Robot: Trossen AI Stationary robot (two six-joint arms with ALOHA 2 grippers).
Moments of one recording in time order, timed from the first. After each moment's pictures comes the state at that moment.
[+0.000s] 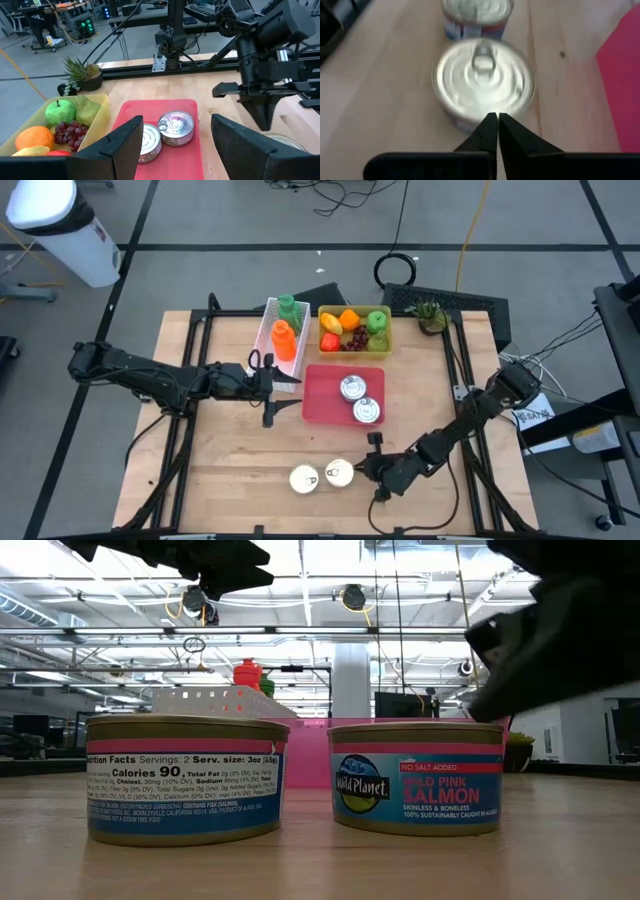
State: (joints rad) left arm -0.11 1.13 0.68 0.24 -0.16 0.07; right arm 0.66 1.71 0.80 0.16 0.47 0.31
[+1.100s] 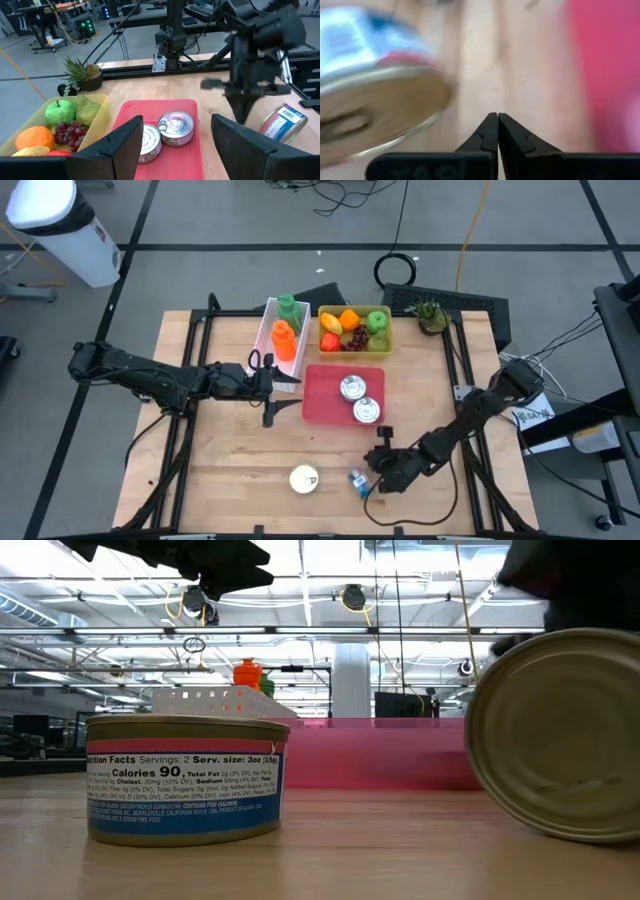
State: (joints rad) left arm -0.11 1.13 0.68 0.24 -0.16 0.07; right arm 0.66 1.67 0.80 -0.09 0.52 0.46
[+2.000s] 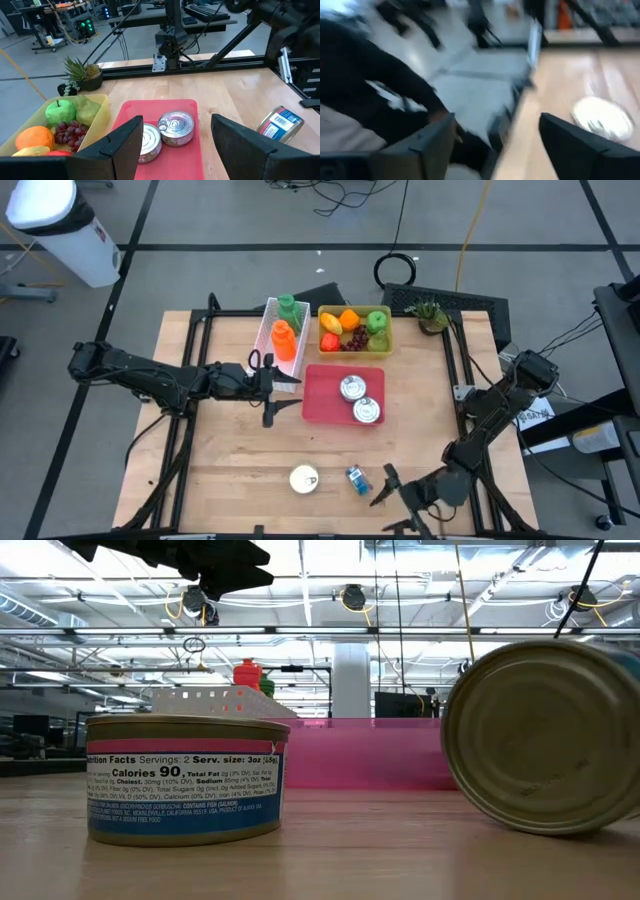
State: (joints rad) left arm -0.11 1.13 0.68 0.24 -0.16 0.07; right arm 0.89 1.54 0.79 0.54 0.39 0.31
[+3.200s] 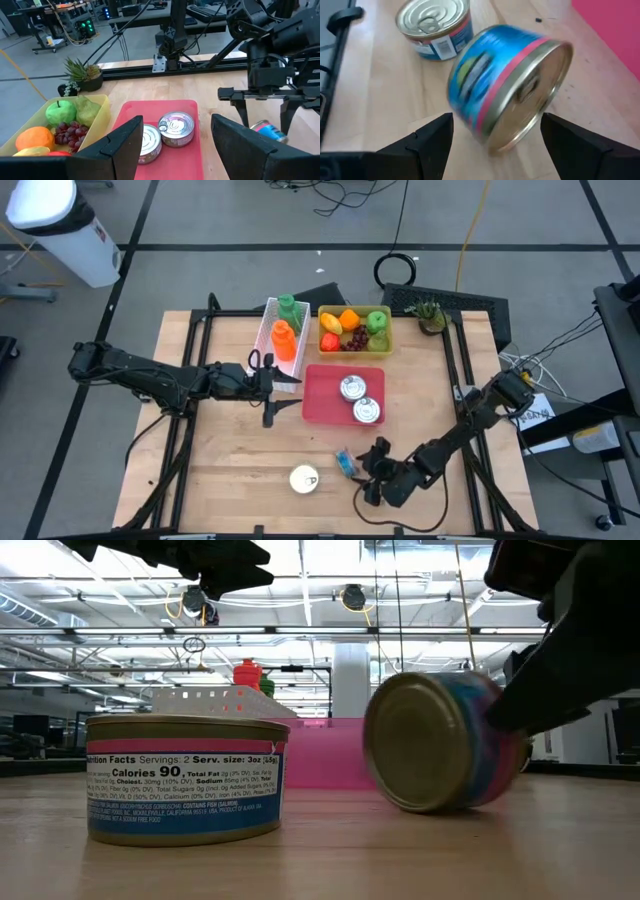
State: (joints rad) left arm -0.11 1.13 0.68 0.24 -0.16 0.07; right arm 0.71 1.80 0.89 0.06 0.61 0.85
